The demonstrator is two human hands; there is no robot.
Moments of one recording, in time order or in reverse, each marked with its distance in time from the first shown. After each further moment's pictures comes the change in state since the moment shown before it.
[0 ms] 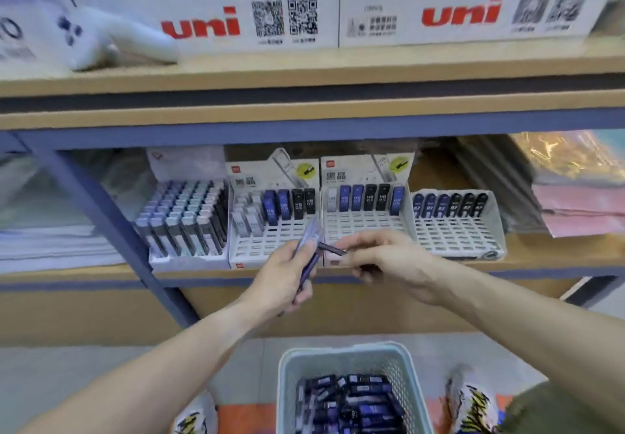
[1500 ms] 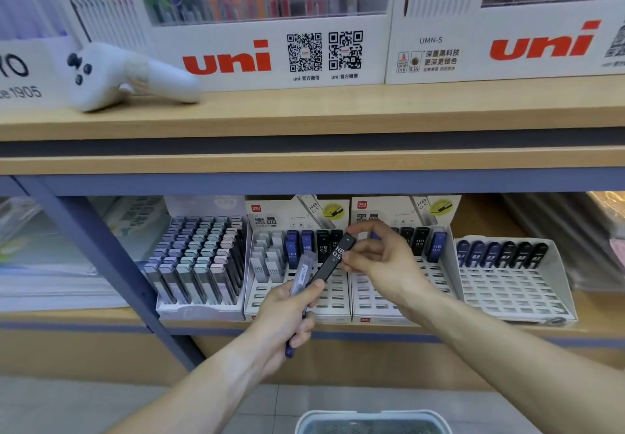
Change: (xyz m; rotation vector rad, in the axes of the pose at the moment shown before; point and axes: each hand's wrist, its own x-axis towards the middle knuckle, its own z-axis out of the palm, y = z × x) left_hand 0.052 -0.008 -0.036 -0.441 0.138 -0.144; right_hand 0.109 -0.013 0.016 0.112 0.240 -0.343
